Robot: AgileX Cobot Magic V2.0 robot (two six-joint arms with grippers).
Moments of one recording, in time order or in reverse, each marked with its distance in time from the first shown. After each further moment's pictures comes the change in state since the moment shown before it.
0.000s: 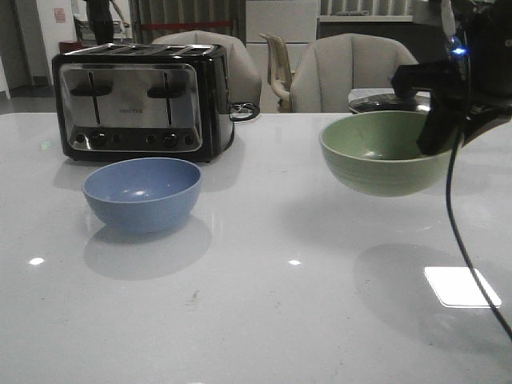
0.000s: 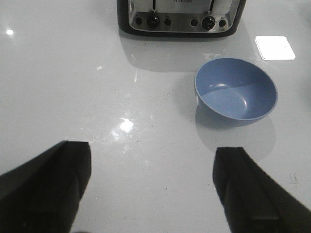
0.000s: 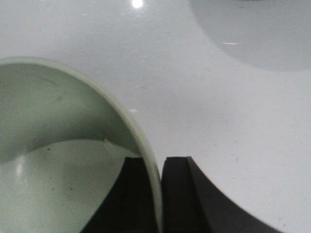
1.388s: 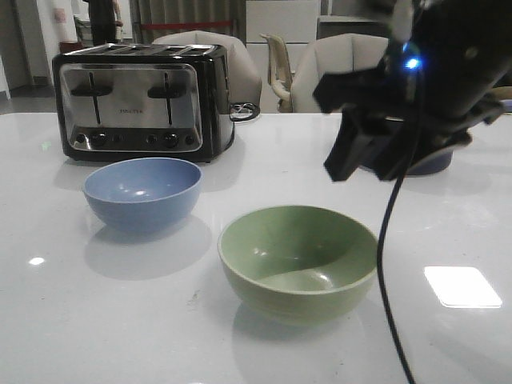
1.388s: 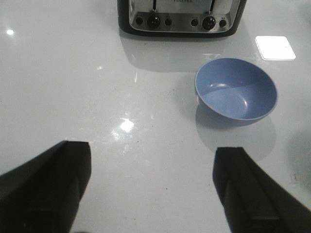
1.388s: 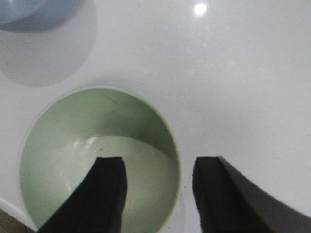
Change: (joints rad) left arm 0.000 0.000 0.000 0.000 0.000 0.000; right arm 0.277 -0.226 0.244 0.079 -0.119 -0.006
